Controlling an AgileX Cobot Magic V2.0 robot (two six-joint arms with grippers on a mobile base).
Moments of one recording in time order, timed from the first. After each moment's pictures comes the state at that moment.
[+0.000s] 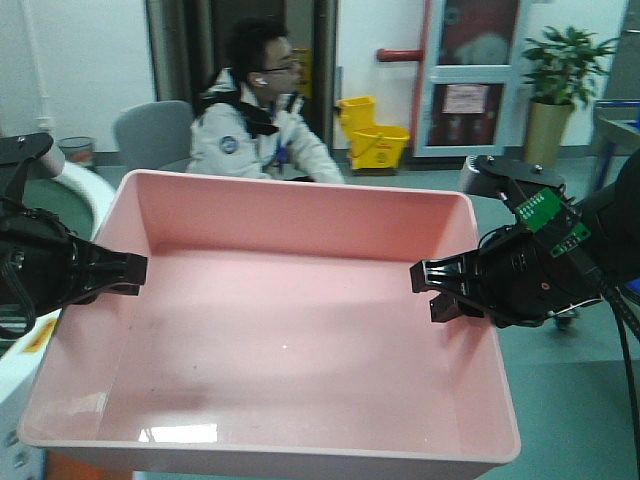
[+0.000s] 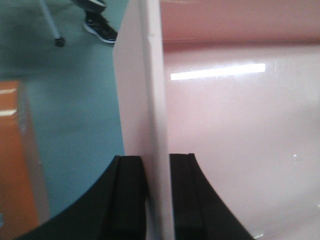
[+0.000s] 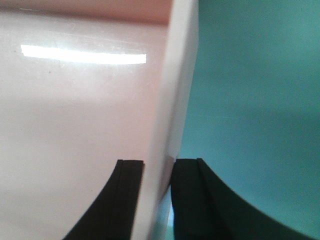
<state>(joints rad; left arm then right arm) -0.28 1.35 -1.36 -0.26 0.78 0.04 0.27 1.51 -1.50 0.14 0.94 0.13</state>
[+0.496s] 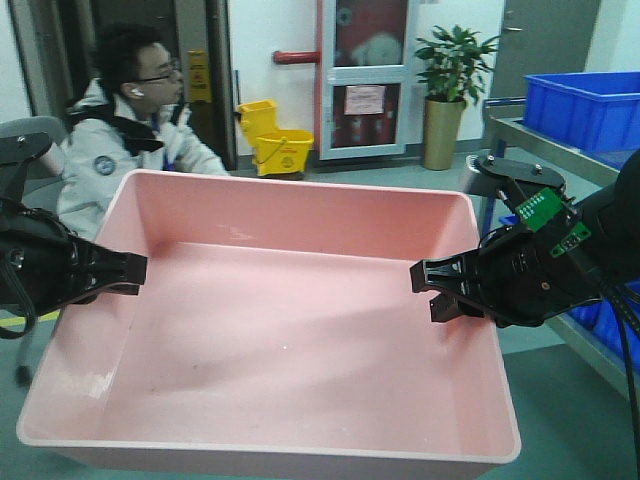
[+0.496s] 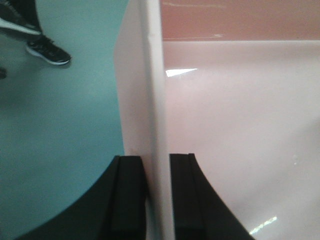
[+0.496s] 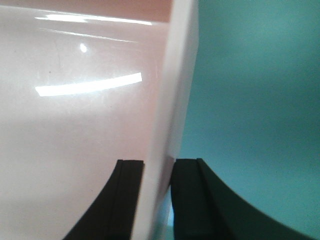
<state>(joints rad) -0.28 1.35 -1.36 -0.26 0.78 0.04 0.27 1.51 -1.50 0.14 0.94 0.13</state>
